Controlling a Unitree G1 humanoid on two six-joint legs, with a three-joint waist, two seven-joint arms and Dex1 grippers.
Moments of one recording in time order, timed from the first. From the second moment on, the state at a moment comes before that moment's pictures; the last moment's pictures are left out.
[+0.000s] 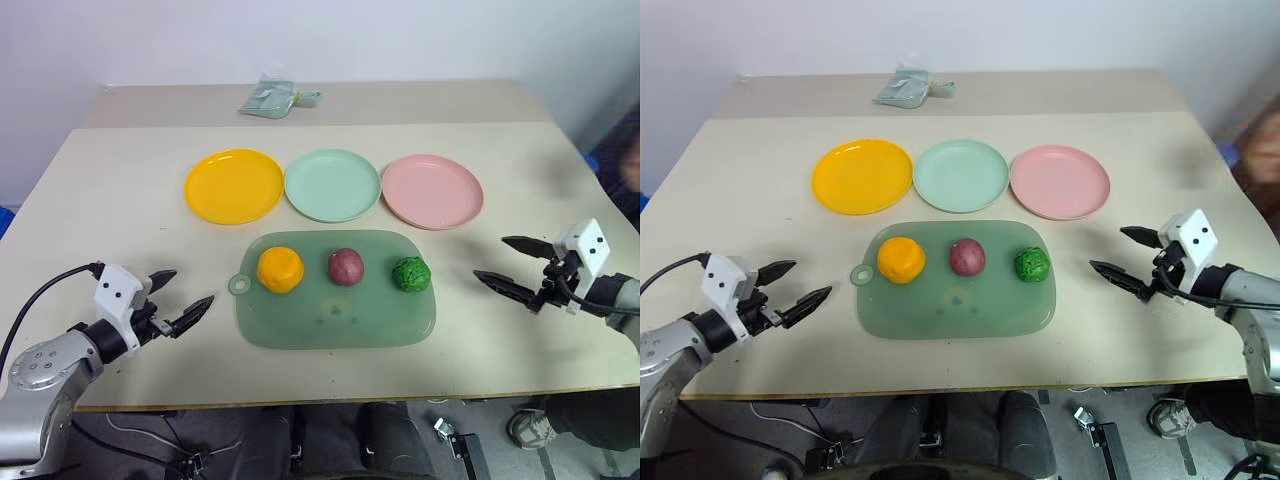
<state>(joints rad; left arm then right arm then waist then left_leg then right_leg) 0.23 0.66 0.36 -0.37 -0.45 0.39 -0.73 -0.05 -0.87 -0.34 -0.03 0.45 0.32 0.97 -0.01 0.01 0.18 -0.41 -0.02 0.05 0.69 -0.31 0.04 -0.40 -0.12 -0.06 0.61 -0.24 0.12</state>
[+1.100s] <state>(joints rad) -0.38 0.62 -0.14 -0.08 -0.36 0.39 -0.98 0.22 -0.80 -0.40 -0.58 0.70 0.52 0.91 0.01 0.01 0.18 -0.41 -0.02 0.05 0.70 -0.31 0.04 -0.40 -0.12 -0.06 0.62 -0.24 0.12</state>
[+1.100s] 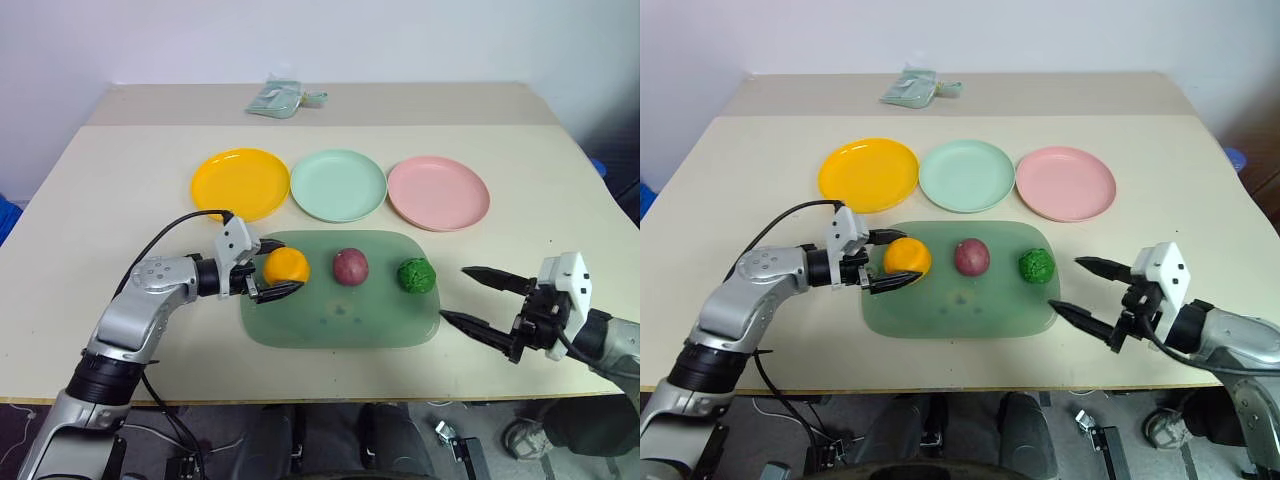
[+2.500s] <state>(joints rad) -0.24 0.69 0.04 -0.17 -0.42 0.30 -0.94 -0.33 -0.56 0.27 -0.36 0.28 0.62 0.58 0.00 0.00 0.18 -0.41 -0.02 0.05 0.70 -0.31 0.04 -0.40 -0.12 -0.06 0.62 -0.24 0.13</state>
